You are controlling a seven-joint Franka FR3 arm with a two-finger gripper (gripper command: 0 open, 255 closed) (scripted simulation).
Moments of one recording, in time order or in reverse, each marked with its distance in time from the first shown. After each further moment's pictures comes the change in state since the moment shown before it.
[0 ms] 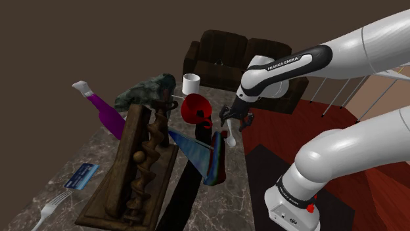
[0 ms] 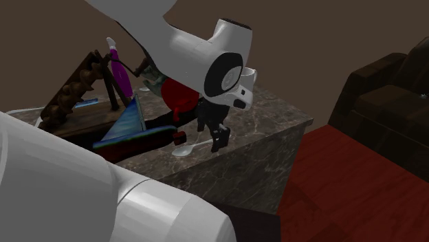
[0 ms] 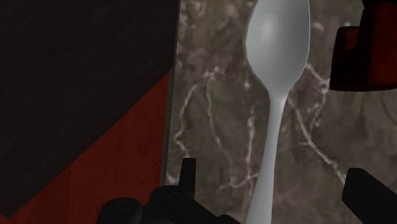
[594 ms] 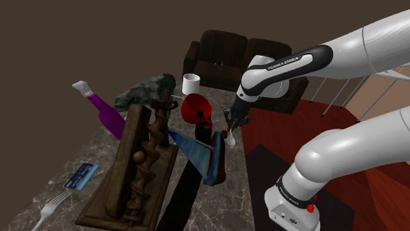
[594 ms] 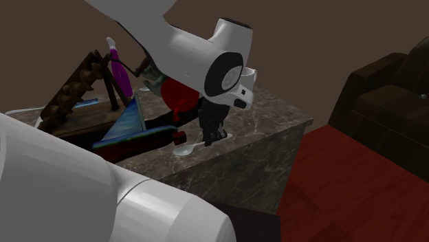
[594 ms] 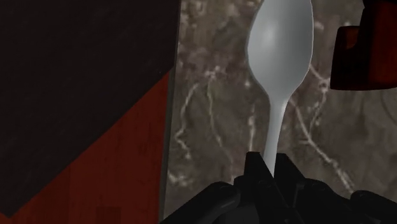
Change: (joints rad) arm -0.002 -0.003 -0.001 0.000 -0.002 -0.002 0.000
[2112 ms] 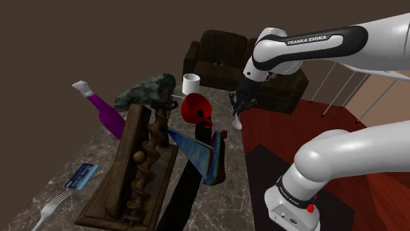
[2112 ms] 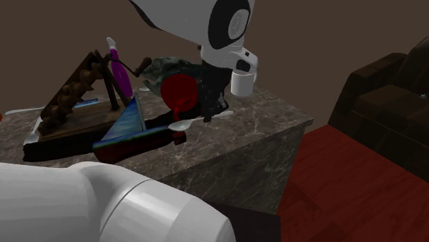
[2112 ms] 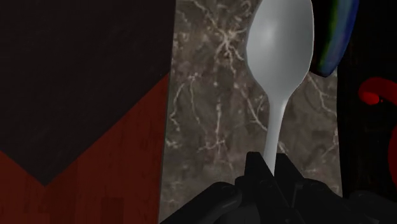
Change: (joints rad) arm -0.023 -0.153 -0.007 0.146 -0.055 -0.294 0.066
